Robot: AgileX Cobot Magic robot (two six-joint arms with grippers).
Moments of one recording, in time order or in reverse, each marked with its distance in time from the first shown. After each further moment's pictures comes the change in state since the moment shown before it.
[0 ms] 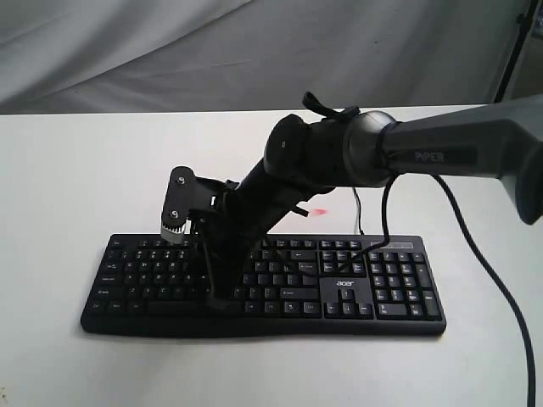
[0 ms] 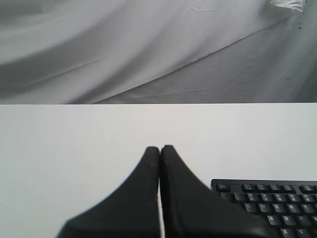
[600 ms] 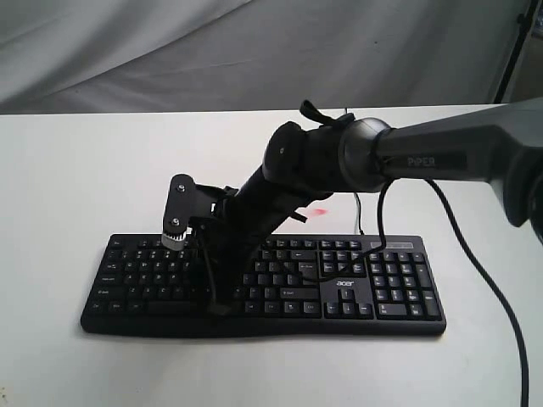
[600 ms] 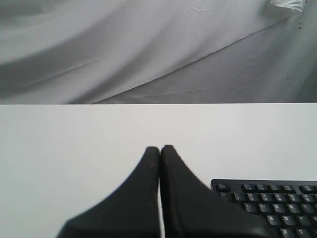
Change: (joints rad) left arm 0.000 0.000 0.000 0.000 0.000 0.000; right arm 0.000 0.019 0.000 0.018 -0.001 -0.034
